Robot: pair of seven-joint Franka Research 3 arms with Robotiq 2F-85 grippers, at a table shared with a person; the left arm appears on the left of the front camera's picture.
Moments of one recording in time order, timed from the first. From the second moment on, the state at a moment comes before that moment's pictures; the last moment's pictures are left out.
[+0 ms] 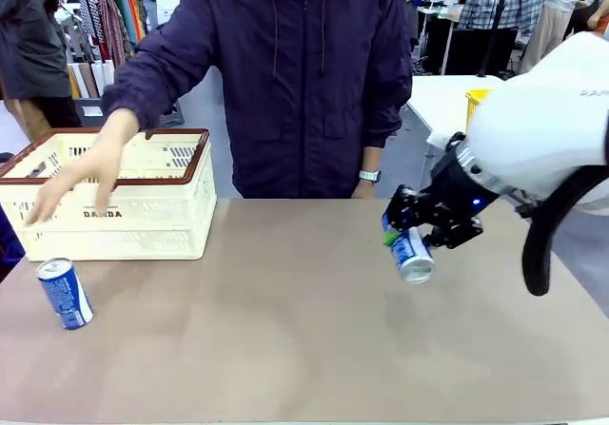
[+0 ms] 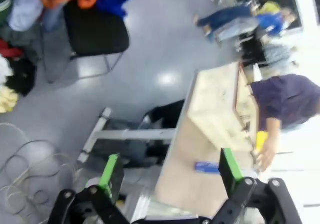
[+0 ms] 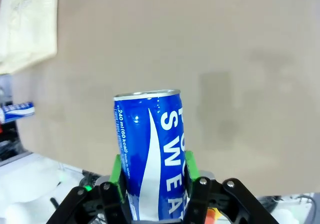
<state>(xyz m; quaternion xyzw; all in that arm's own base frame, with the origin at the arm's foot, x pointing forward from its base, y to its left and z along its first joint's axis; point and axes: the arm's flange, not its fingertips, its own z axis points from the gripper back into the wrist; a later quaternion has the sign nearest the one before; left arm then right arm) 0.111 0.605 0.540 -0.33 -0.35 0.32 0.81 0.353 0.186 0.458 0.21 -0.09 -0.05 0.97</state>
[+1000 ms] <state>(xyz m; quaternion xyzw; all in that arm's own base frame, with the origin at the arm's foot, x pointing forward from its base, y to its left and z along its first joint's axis) 0.182 0.277 0.454 -0.66 0.03 0.17 0.73 0.380 0.358 0.392 0.23 -0.07 0.02 0.97</state>
